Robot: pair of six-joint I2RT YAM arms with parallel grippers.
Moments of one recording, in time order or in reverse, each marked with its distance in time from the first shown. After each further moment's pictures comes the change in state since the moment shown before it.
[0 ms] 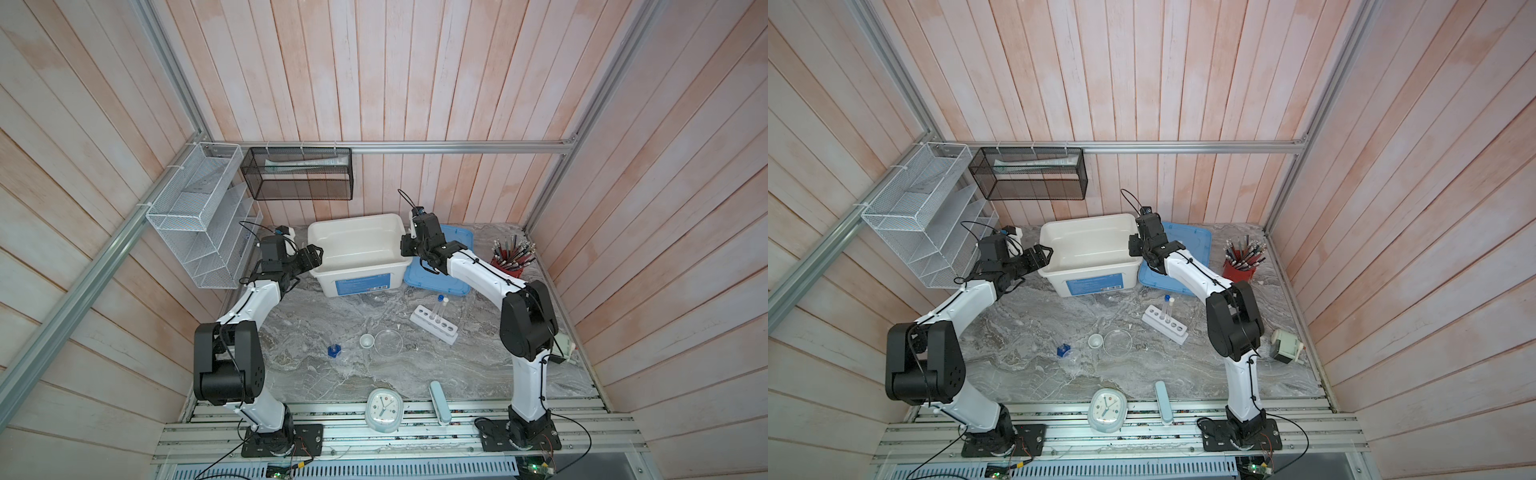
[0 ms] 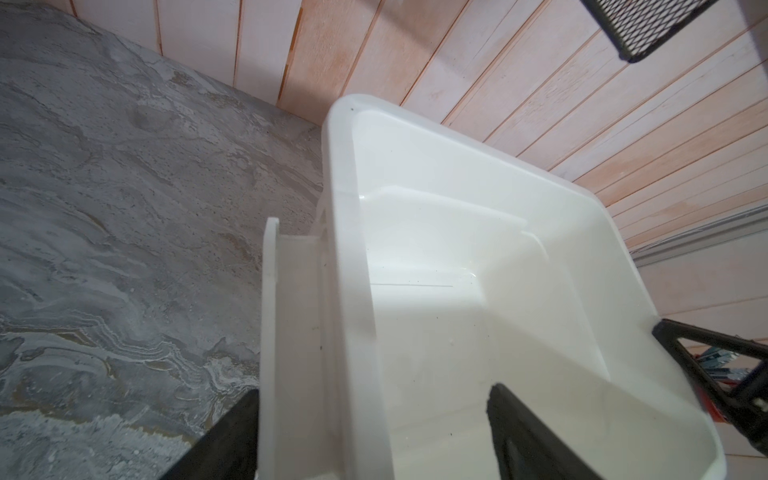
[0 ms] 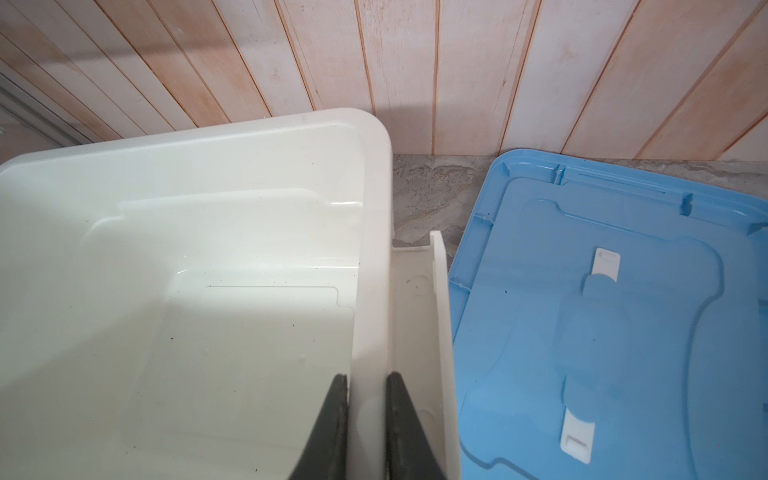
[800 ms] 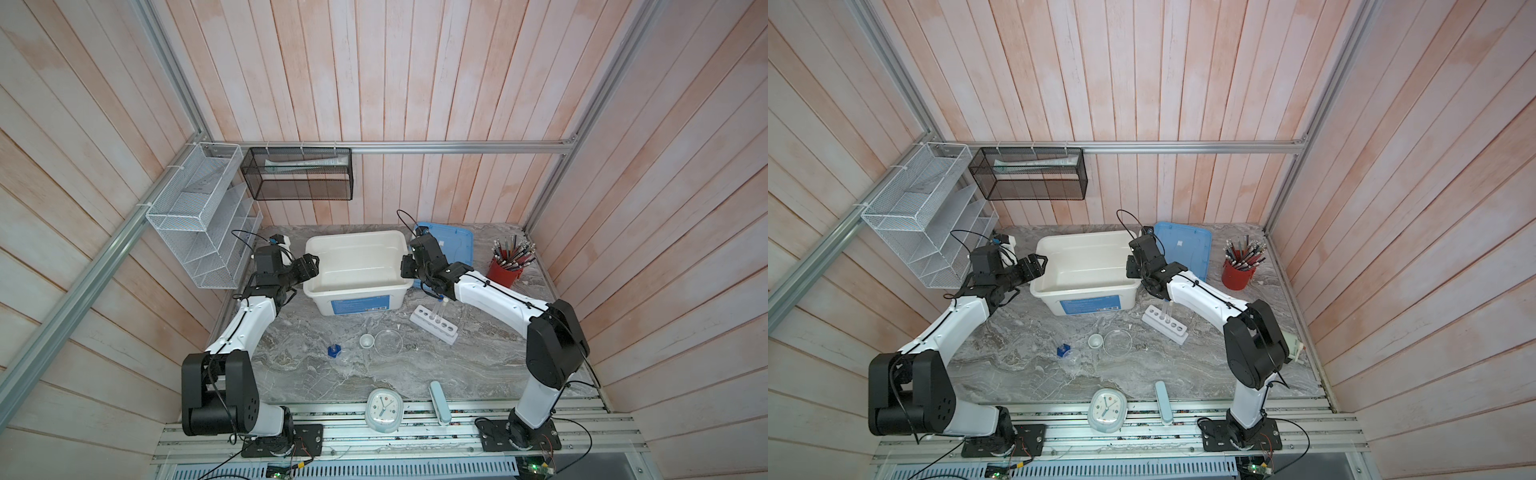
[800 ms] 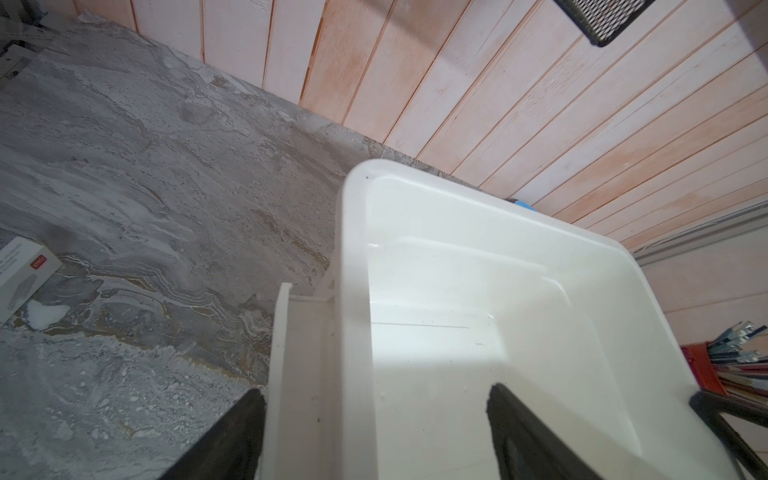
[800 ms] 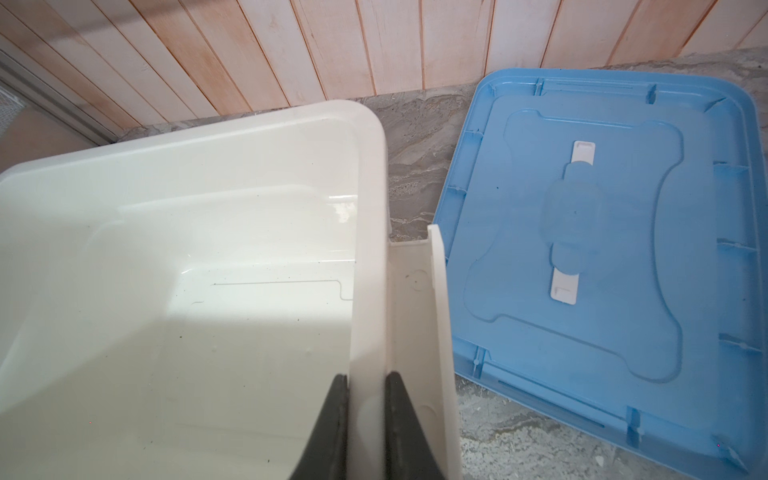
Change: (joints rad) left arm 0.000 -0.171 -0.129 -0.028 -0.052 0.014; right arm 0.112 -0.228 -0.280 -0.002 0.124 0.158
